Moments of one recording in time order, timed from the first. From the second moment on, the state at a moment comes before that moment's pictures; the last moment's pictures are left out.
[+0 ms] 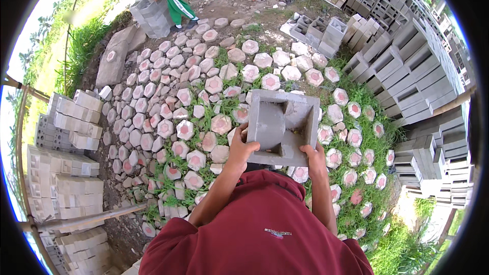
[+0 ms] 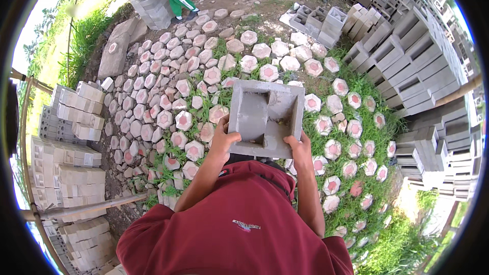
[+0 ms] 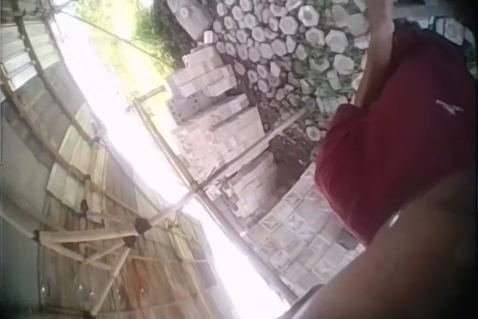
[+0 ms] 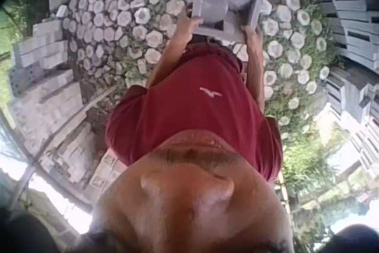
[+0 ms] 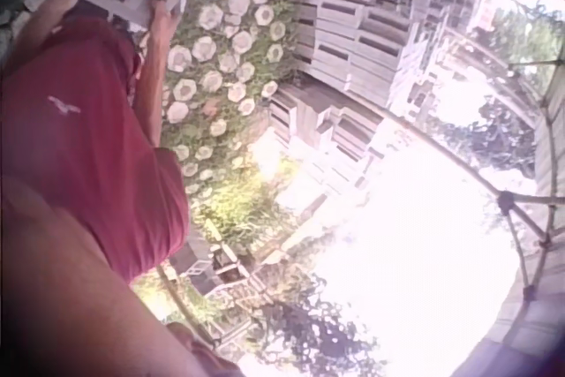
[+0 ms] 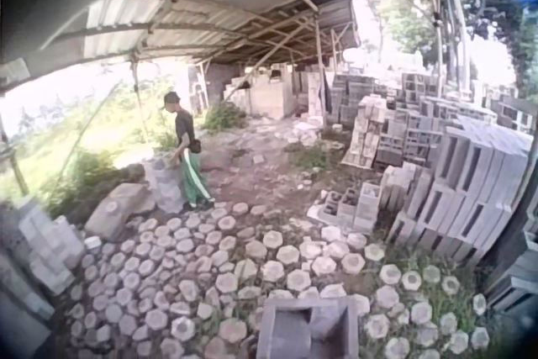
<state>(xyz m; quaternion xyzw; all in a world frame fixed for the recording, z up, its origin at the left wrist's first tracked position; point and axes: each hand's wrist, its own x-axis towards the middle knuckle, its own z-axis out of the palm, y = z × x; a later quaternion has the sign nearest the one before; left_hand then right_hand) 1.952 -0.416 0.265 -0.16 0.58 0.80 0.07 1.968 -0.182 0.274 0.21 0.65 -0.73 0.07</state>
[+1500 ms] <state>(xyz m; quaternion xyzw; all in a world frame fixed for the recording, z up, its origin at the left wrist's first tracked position) 1.128 -0.300 0.291 -0.18 0.56 0.81 0.03 1.118 -0.064 0.290 0.17 0.65 -0.74 0.10</state>
